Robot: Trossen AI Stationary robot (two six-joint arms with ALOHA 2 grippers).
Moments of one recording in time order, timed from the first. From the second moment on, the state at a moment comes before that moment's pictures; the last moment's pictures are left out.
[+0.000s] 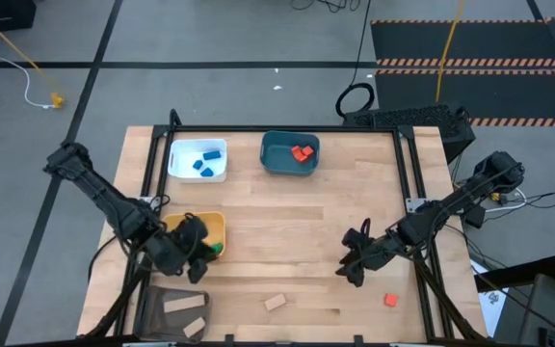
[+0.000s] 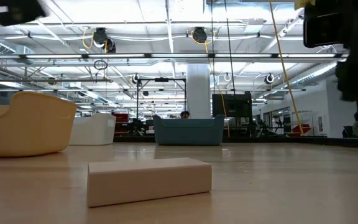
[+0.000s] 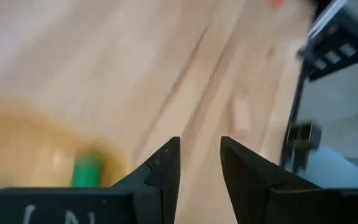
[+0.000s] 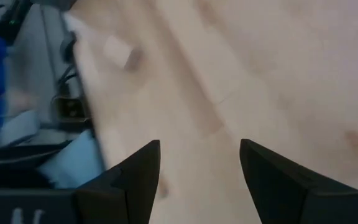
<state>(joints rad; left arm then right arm) -0.67 1.16 0.95 -0.69 -0.40 -1.14 0.56 1.22 0.57 -0.15 0.10 1.21</state>
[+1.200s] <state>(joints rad) -0.40 1.53 0.95 0.20 -0.47 -0.45 0.70 1.22 0.59 0.48 0.45 0.38</state>
